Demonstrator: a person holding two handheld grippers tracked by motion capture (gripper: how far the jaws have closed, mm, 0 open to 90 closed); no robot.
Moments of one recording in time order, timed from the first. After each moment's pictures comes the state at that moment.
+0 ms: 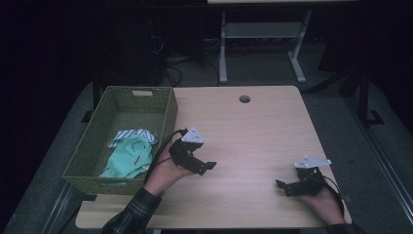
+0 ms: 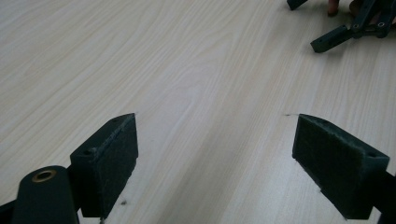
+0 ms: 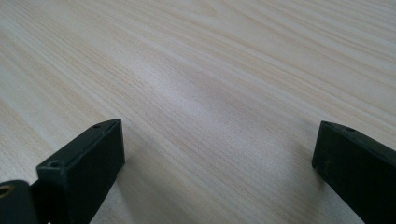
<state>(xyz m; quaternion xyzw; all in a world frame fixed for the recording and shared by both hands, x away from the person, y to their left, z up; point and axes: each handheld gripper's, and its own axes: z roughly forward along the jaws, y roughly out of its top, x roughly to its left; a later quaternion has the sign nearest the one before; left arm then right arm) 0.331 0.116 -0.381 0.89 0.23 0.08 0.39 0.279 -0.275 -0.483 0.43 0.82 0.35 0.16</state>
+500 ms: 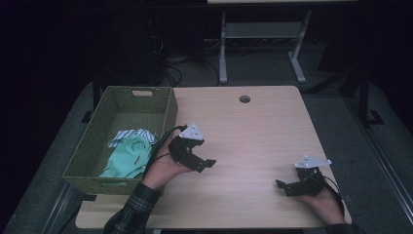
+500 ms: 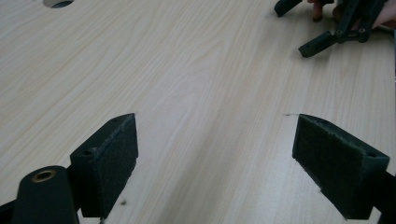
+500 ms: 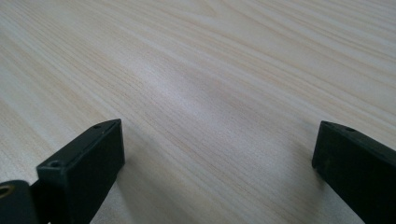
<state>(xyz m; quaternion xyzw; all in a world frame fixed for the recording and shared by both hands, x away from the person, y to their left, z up) 0.337 0.116 -0.373 0.89 0.20 0.07 0.40 0.279 -0.276 -0.483 0.43 0.82 0.35 0.16</state>
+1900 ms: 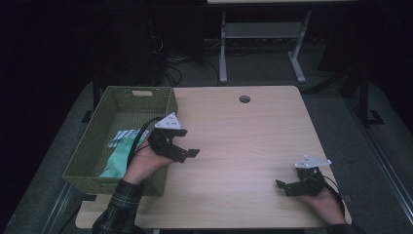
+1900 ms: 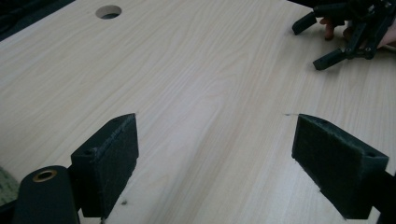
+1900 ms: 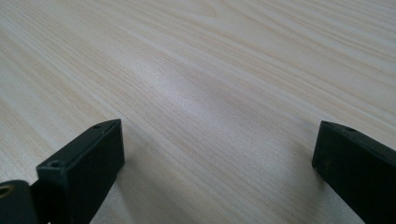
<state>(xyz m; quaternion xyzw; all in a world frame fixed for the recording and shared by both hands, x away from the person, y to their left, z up) 0.345 0.167 -0.349 0.87 0.24 0.09 0.42 0.279 -0.276 -0.483 0.43 0.82 0.35 0.16</state>
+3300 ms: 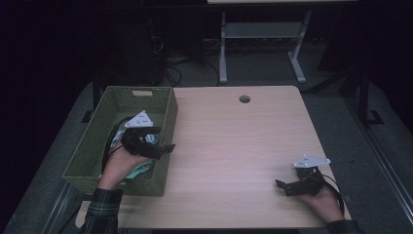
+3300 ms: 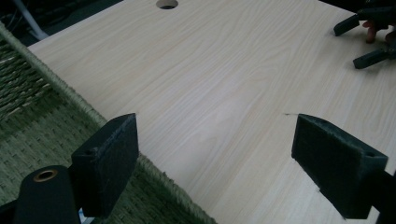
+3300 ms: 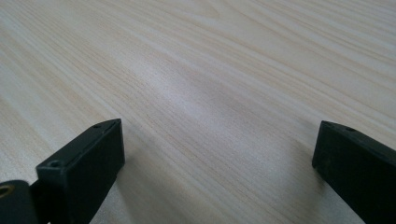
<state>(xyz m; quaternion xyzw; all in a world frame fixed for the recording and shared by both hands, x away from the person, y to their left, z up) 0.339 0.230 -0.342 0.85 0.30 0.13 0.42 0.282 -0.275 -0.483 0.42 0.82 0.35 0.16</state>
